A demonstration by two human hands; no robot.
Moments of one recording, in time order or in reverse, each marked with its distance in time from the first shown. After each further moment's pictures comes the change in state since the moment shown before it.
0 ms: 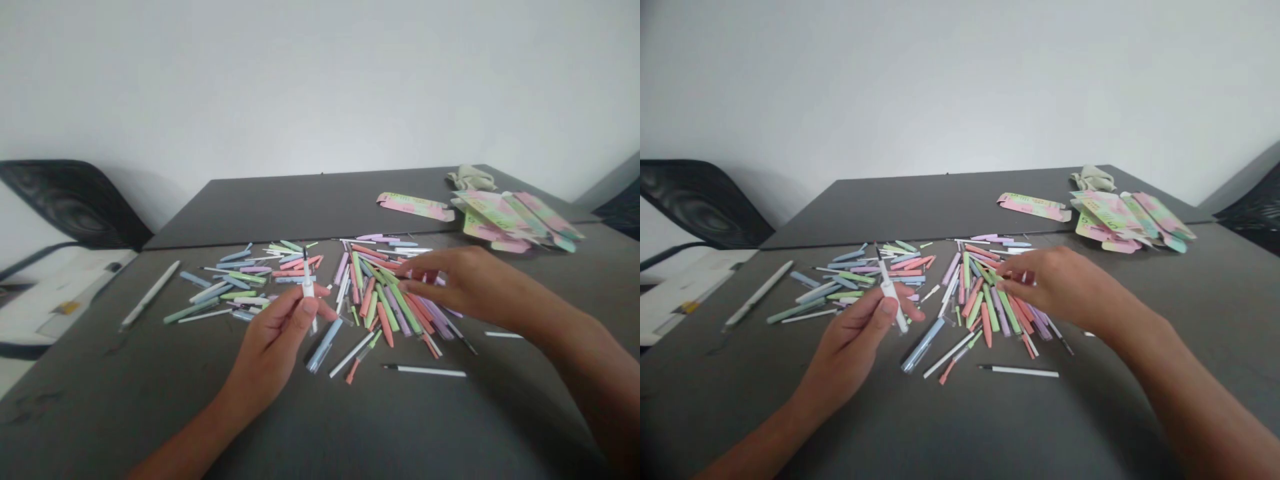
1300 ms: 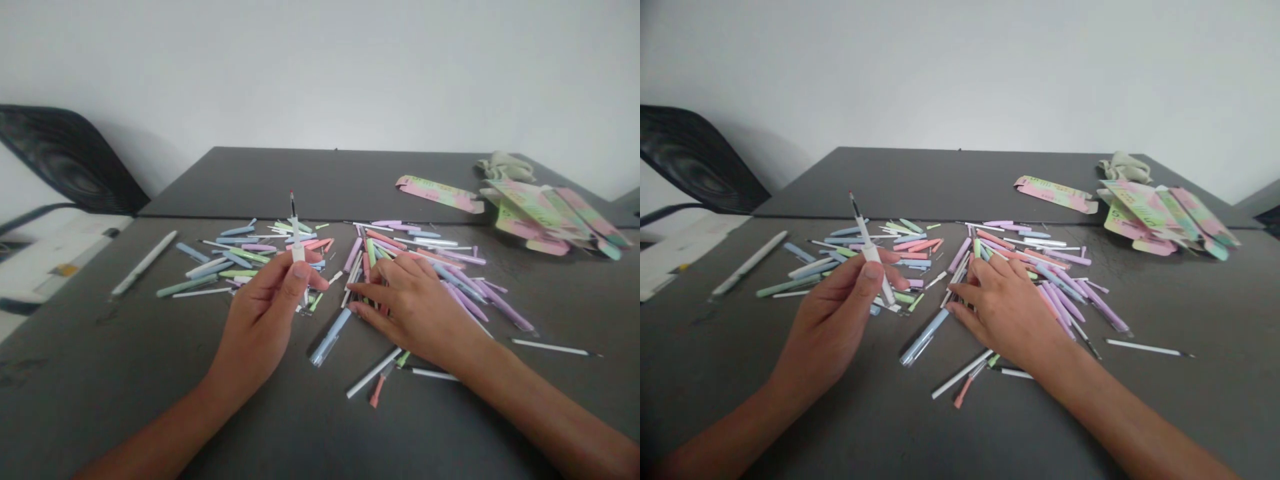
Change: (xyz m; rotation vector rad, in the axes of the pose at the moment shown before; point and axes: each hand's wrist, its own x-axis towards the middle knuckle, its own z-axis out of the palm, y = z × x) left_hand 0.009 0.000 -0.003 -0.022 0.220 0.005; right_hand 0.016 -0.054 0.080 -0.239 -0.037 -0.171
